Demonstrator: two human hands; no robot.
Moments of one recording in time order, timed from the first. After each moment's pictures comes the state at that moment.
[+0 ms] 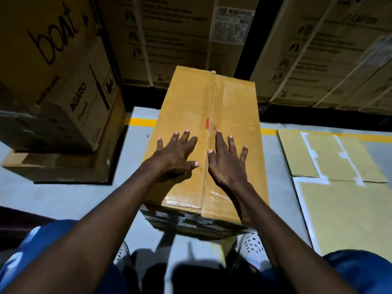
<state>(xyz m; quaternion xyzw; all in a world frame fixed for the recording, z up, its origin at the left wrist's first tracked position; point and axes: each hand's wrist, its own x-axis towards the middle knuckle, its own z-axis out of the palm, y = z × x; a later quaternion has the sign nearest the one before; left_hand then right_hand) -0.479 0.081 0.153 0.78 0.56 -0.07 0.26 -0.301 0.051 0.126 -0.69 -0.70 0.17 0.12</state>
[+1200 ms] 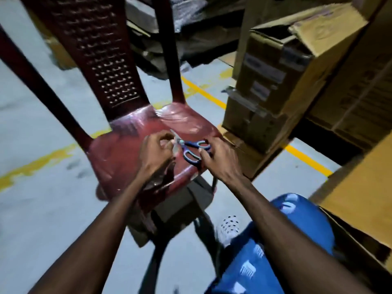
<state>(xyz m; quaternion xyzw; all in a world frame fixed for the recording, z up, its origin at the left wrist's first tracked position) -0.878 -0.287 0.209 0.31 0.84 0.44 0.03 -0.736 -0.149 0.211 -0.27 -0.91 0.28 0.15</state>
